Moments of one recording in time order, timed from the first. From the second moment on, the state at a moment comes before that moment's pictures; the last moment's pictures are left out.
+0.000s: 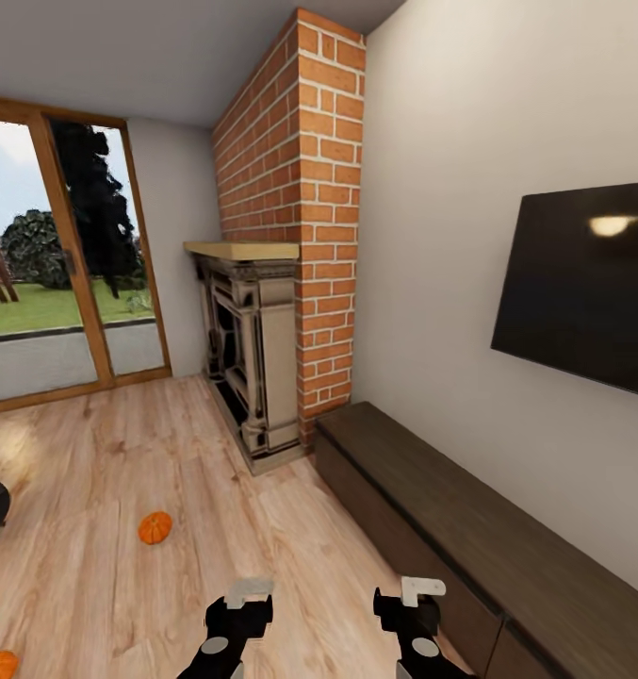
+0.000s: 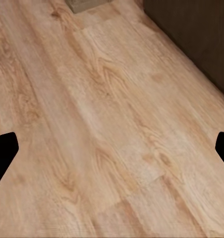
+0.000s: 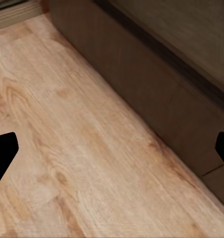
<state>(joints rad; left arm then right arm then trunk) -0.36 -0.11 -0.30 -0.54 0.23 0.00 0.27 -0.49 0.13 0.29 -0.22 -0.24 -0.24 -0.29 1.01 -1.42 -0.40</state>
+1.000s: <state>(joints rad) -0.36 -0.11 -0.30 -0.54 0.23 0.00 0.27 -0.49 0.13 0.28 -0.22 -0.24 -0.24 -0.29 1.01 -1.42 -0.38</state>
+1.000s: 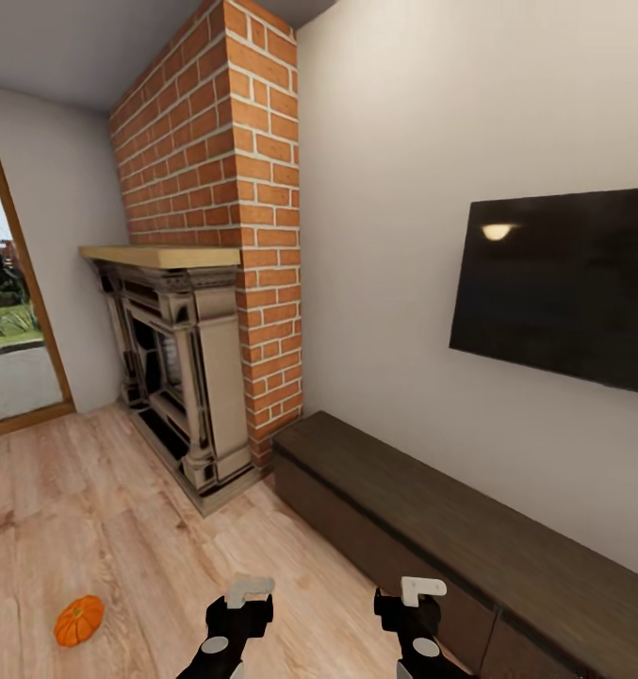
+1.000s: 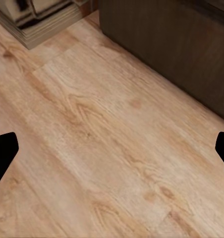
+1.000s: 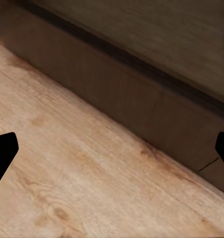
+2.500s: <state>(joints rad) -0.36 -0.11 -0.30 -0.54 0.23 0.00 0.27 -0.49 0.13 0.28 -0.22 -0.24 -0.25 -0.29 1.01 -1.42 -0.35</state>
